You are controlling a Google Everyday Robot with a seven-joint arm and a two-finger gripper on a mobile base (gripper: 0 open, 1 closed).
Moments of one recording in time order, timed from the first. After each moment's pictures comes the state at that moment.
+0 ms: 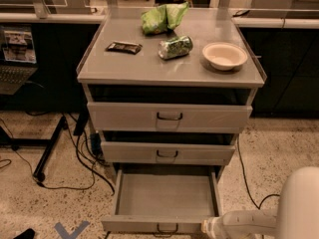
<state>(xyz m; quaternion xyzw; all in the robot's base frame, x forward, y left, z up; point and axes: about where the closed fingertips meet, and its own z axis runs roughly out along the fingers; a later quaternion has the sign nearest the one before) 0.429 -0.220 0.202 0.08 0.97 0.13 0.16</state>
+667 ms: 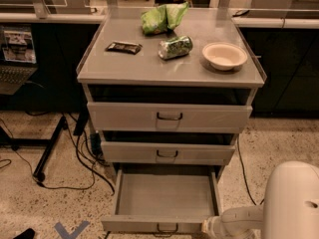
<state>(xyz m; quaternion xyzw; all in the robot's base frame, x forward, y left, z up) 0.430 -0.221 0.181 0.09 0.98 0.13 0.13</state>
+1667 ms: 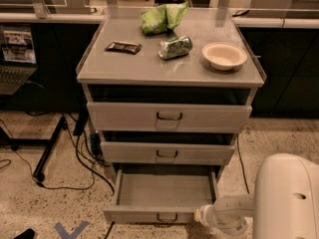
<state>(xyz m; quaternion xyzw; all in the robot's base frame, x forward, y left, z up) 0.478 -0.190 0.197 0.03 0.98 0.14 0.16</state>
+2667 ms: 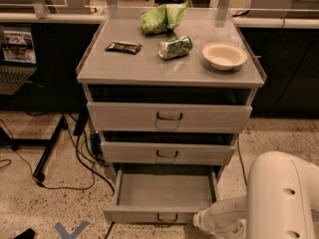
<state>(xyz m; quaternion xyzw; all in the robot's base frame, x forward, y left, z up) 0.463 -0.185 0.182 0.00 0.98 0.13 0.15</state>
